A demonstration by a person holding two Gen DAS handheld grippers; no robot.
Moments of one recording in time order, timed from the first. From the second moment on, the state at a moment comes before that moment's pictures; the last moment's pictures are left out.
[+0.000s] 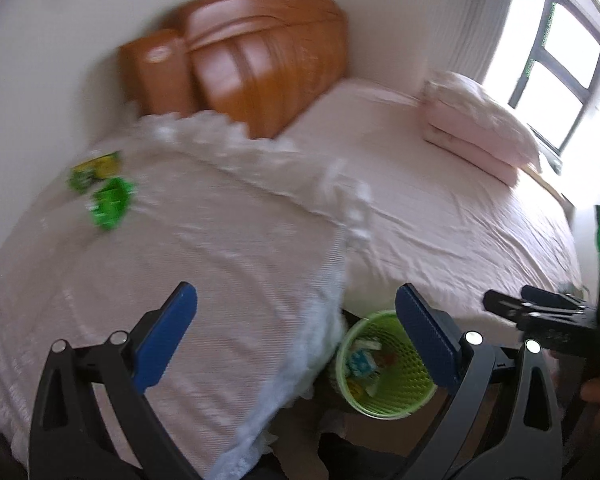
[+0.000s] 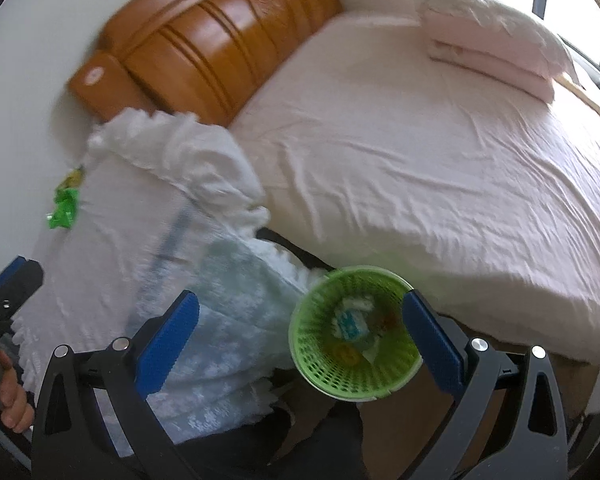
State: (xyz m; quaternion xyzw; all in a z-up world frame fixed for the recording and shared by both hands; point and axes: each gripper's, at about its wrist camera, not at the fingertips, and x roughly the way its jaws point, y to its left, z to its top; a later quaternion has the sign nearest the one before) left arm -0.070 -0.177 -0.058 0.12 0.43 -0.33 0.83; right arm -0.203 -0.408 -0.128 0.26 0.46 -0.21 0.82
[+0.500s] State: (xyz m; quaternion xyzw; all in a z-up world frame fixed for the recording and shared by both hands) left arm -0.006 -0.072 -0.065 0.05 0.45 -0.20 0.87; right arm -0.082 -0.341 -0.108 0.20 0.47 -0.09 0.86
